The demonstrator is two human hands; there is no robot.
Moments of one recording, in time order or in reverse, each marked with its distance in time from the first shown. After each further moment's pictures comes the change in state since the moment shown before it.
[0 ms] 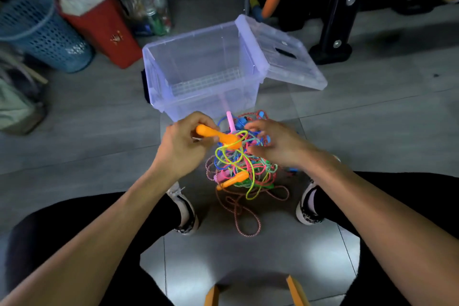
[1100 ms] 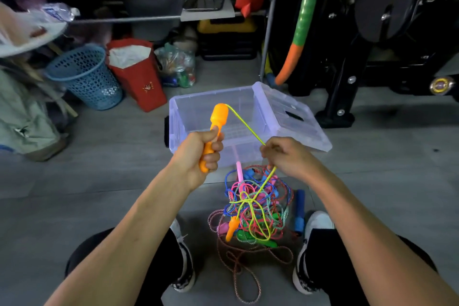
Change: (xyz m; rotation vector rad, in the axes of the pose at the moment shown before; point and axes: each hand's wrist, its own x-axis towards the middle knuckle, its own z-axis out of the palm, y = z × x) left_hand 0.054 0.058 -0.046 -1.004 -0.096 -0.583; right_hand 0.038 -0.065 -0.064 0.139 0.115 0.059
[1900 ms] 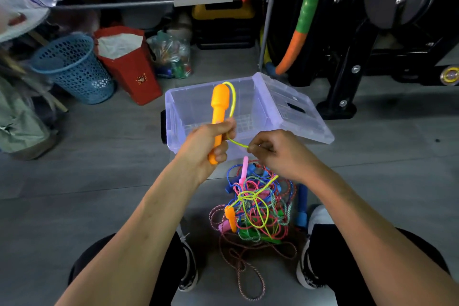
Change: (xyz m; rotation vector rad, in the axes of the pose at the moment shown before) left_hand 0.021 0.009 0.005 -0.013 -0.044 0.062; right_hand 0.009 -0.027 0.014 -0.147 -0.006 -0.175
